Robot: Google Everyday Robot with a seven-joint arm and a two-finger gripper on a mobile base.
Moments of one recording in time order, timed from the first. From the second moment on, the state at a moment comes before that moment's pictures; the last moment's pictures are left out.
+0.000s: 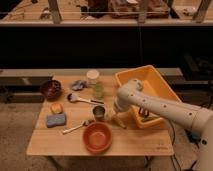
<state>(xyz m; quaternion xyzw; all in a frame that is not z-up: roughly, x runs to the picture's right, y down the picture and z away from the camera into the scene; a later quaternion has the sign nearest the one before) 0.078 0.138 0.868 -0.08 -0.27 -0.79 0.54</state>
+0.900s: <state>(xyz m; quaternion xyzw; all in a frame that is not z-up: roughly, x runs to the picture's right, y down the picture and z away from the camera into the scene) 0.068 0.156 0.886 -0.11 -0.30 -0.79 0.52</state>
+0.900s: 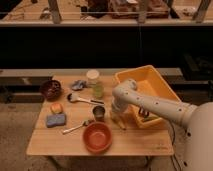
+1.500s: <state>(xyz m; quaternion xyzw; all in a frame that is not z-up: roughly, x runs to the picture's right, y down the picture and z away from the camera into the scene) 0.083 0.127 0.852 -0.07 -0.29 -0.77 0.56</state>
